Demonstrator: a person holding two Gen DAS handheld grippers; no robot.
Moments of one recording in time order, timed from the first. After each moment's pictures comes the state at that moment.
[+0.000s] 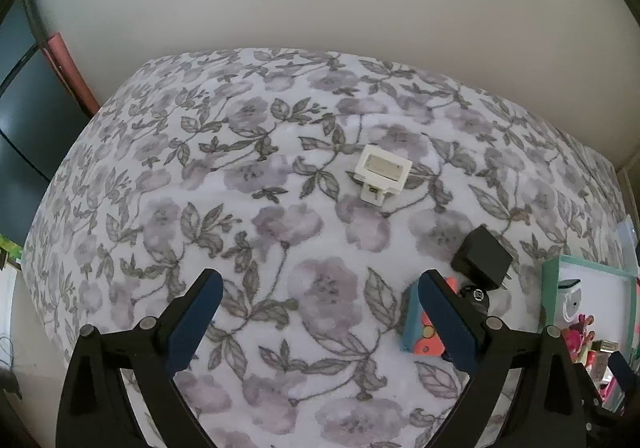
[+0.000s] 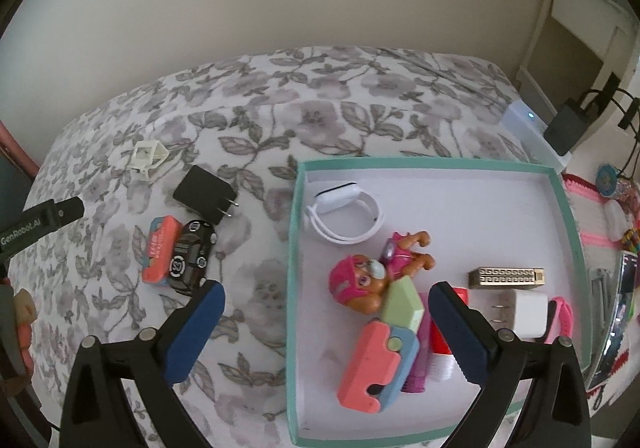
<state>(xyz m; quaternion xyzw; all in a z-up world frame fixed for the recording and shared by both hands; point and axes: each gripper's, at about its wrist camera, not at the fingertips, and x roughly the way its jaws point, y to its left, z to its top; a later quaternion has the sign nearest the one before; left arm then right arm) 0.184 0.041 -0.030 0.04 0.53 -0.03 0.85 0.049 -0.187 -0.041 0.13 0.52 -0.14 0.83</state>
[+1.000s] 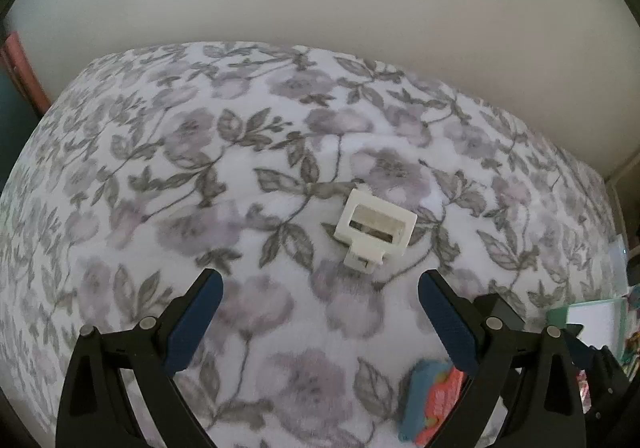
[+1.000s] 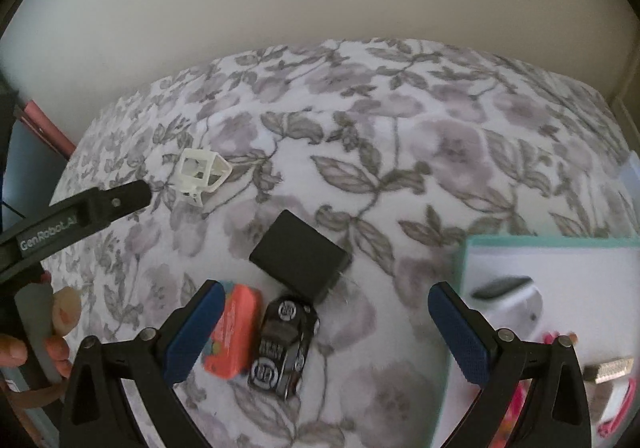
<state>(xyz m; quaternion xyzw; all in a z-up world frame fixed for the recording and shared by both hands) 0.271 0.031 -0.077 0.02 0.54 -0.10 0.83 0.162 -0.140 -0.082 0.14 0.54 -0.04 0.83</state>
